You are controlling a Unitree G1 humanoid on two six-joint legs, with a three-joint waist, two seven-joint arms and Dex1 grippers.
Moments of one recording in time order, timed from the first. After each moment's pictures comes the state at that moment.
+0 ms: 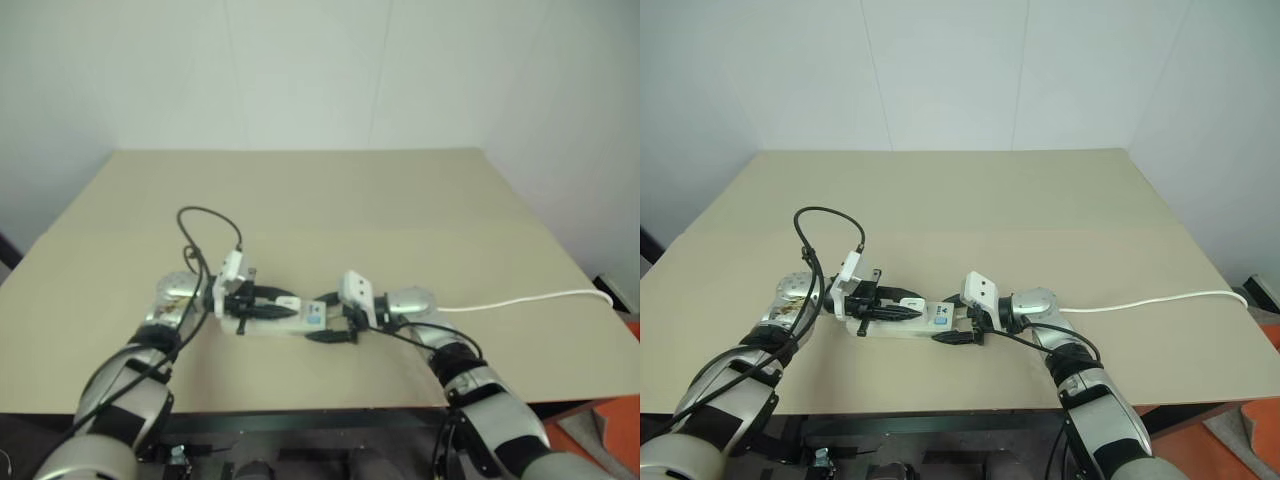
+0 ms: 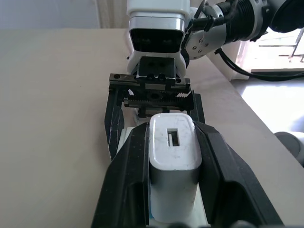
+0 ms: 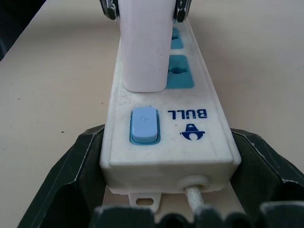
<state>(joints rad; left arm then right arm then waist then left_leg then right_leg) -0.83 0.53 -0.42 1.00 -0.61 -0.38 -1.61 -0.73 -0.23 0.26 0.76 0.05 -0.19 1.21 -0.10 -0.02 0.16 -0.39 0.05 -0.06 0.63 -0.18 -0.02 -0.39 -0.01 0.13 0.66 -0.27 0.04</state>
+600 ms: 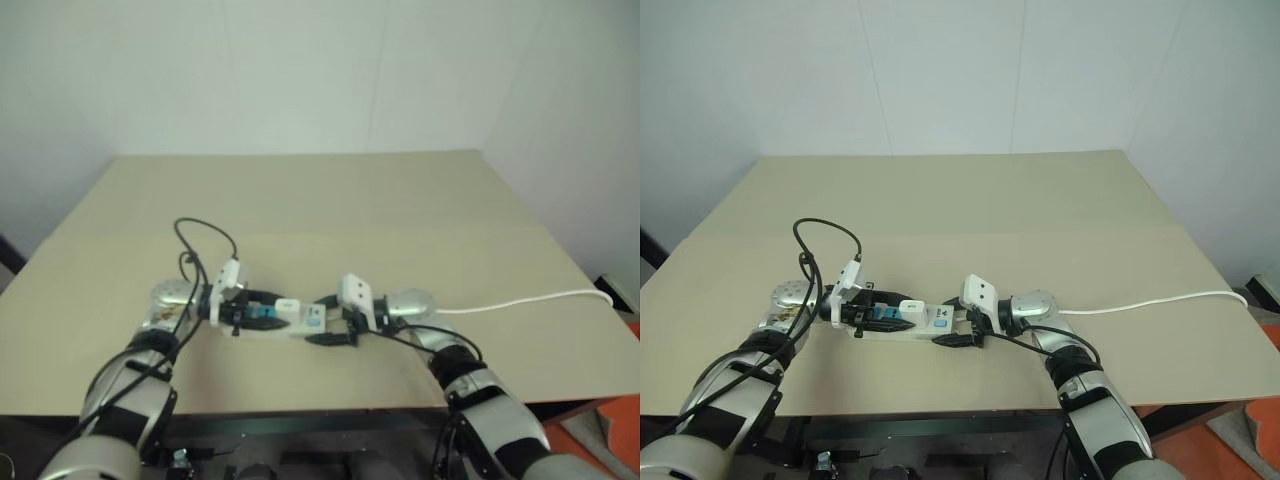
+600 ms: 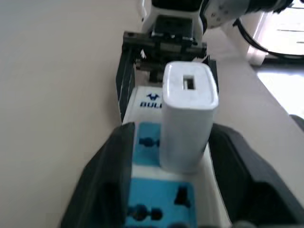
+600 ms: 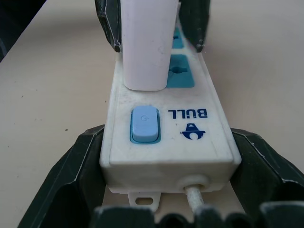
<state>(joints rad) -0.83 0.51 -0.28 1.13 -0.47 -0.37 -1.61 -0.72 -0.23 0.26 0.74 0.04 -0.19 1.21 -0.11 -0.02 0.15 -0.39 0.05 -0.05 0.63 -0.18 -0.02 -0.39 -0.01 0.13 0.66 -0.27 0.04</state>
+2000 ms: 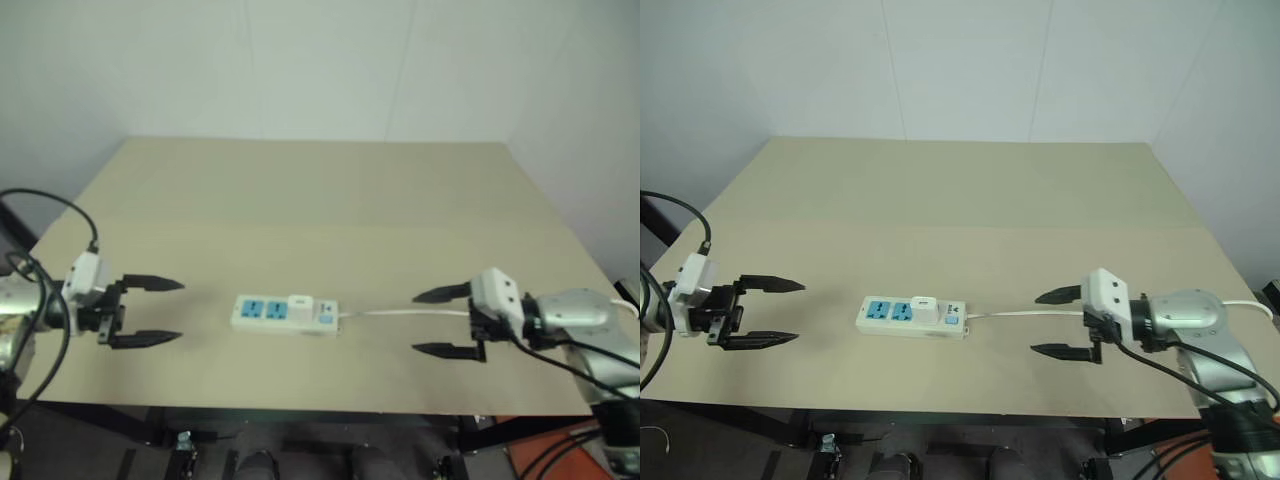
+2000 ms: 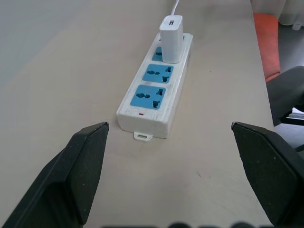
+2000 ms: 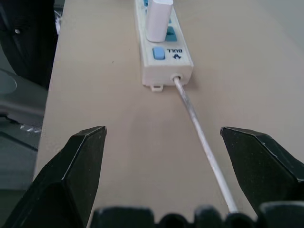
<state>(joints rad) -0.41 1.11 -0.08 0.55 -0.72 -0.24 -1.61 -0.23 -0.86 -0.09 -0.10 0.38 0.13 1.33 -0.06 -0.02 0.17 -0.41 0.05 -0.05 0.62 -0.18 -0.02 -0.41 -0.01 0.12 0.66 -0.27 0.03</state>
